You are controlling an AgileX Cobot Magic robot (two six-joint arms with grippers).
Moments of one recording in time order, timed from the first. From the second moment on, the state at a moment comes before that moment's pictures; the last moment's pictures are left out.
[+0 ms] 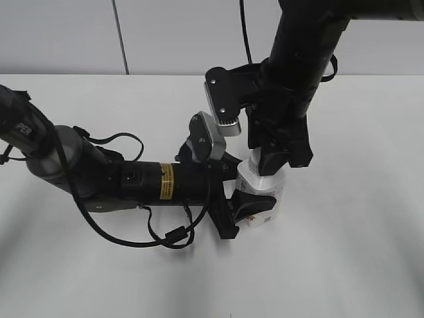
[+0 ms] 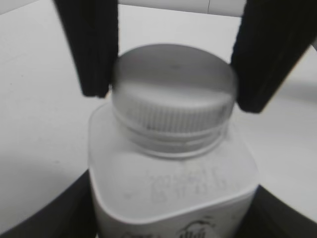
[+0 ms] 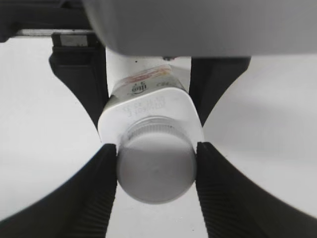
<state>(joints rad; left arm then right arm) -0.56 2.25 -1.02 1.03 -0.99 -0.41 0.59 1.92 -1.48 0.13 1.09 -1.32</state>
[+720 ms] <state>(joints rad) -0.56 2.25 -1.02 1.02 -0.99 -0.41 0.59 1.83 -1.48 0.10 1.18 -0.56</state>
